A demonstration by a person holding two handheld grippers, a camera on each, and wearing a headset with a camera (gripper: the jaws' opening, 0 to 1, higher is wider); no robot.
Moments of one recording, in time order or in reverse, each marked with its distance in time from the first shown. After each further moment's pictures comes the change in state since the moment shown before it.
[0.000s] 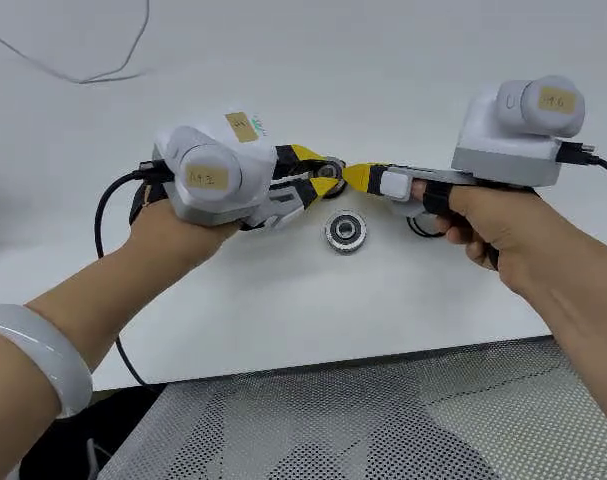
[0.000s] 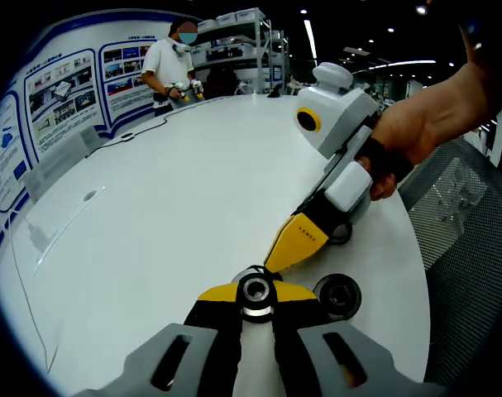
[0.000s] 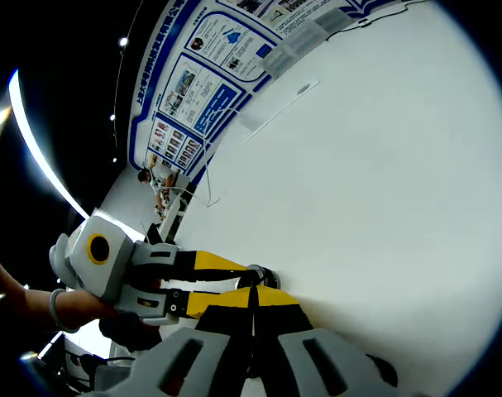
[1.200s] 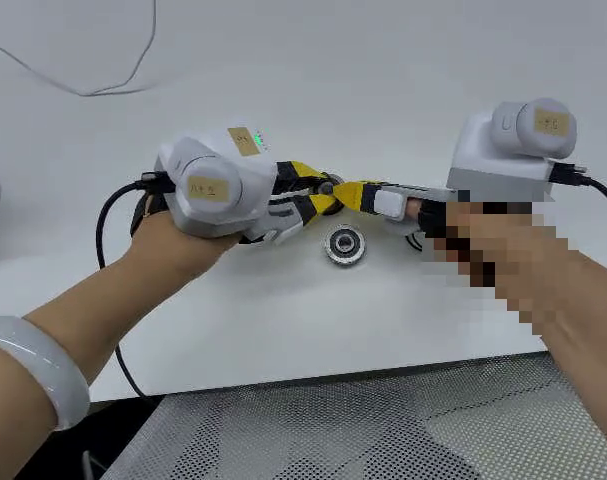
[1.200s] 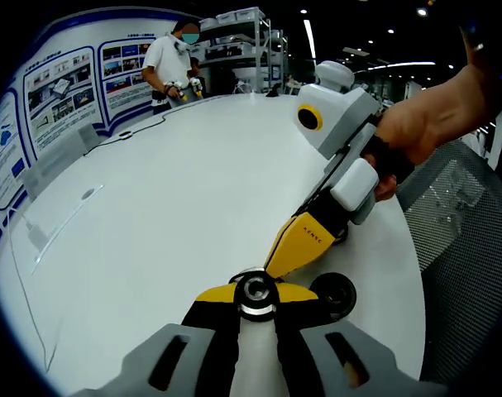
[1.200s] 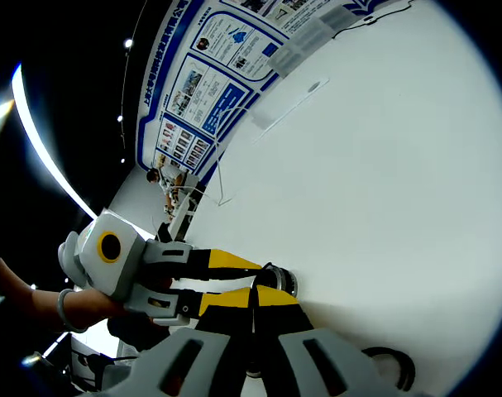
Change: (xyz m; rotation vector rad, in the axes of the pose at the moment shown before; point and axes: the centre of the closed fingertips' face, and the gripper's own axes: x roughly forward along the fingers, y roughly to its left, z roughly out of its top) left arm -0.003 -0.002 0.000 -0.009 0.003 -0.011; right arm 0.000 0.014 -0.002 0.008 0.001 0.049
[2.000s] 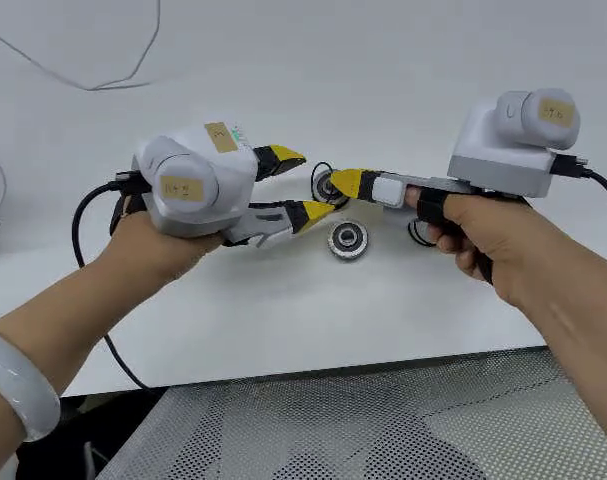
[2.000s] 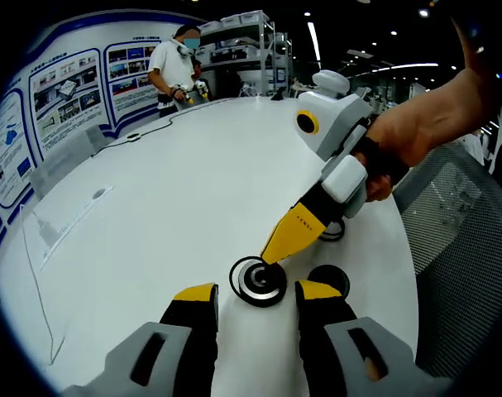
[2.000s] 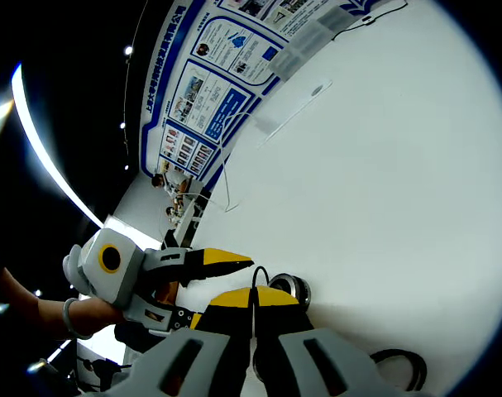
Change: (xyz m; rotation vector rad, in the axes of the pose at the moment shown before) left arm -0.022 0.005 -0.003 -0.009 -0.008 0.026; right arm 0.002 0.011 0.007 0.023 -0.025 0.029
